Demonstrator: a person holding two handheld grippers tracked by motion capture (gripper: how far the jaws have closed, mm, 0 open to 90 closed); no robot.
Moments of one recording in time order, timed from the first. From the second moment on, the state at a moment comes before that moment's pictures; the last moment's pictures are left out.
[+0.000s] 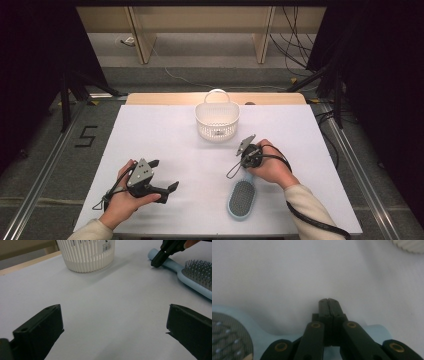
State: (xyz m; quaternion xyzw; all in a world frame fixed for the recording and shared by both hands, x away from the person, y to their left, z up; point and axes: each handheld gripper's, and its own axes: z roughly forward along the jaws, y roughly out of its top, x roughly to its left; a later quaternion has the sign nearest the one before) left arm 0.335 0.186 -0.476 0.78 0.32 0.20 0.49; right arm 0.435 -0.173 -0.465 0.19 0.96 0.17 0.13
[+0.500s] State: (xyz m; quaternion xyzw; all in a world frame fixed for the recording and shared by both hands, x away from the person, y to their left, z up) left arm 0.335 0.186 -0.477 0.78 0.33 0.20 0.49; right arm 0.396 -0.229 -0.460 0.22 0.96 0.15 0.11
